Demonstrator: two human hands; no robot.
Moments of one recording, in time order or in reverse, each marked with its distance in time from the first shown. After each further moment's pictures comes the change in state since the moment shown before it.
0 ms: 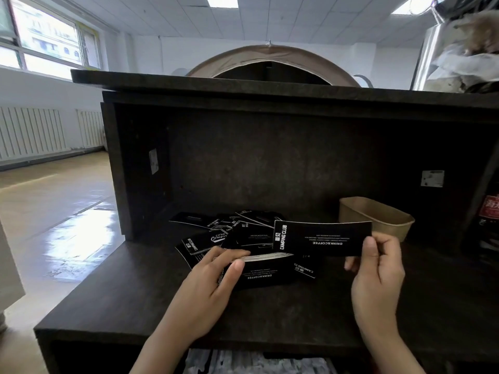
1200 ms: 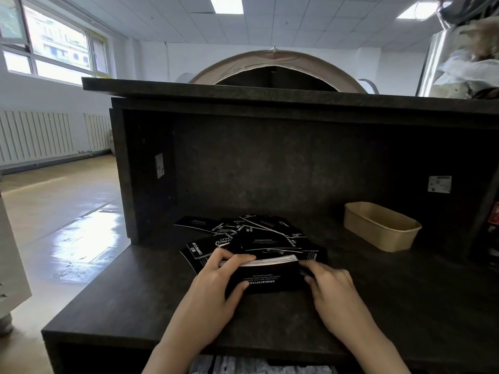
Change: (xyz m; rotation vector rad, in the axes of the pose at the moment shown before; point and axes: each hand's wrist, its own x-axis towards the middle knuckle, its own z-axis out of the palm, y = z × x) left_hand -0.001 -0.005 0.004 0.219 0.013 0.089; right_hand -0.010 0.008 0.021 -0.754 -0.754 -0.117
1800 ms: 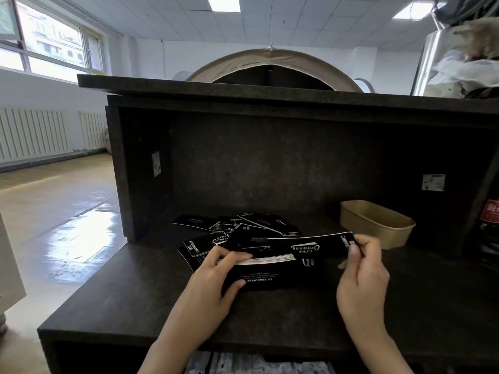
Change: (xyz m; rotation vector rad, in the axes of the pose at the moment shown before) left_hand 0.001 -0.001 0.000 -0.022 0.003 0.014; right_hand -0.005 -0.001 -0.016 0.464 0.705 0.121
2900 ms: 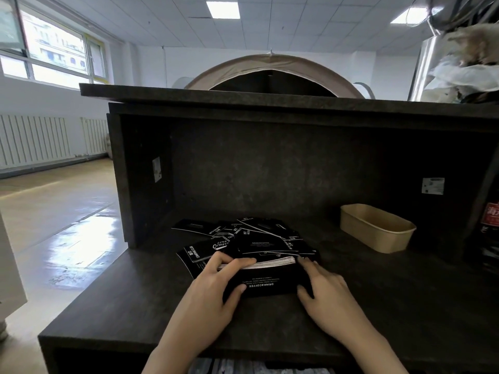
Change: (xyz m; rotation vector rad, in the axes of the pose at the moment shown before) left_hand -0.001 0.004 -0.002 0.029 -0.009 0.019; right_hand -0.003 0.010 0.016 -0.478 -0.817 -0.022
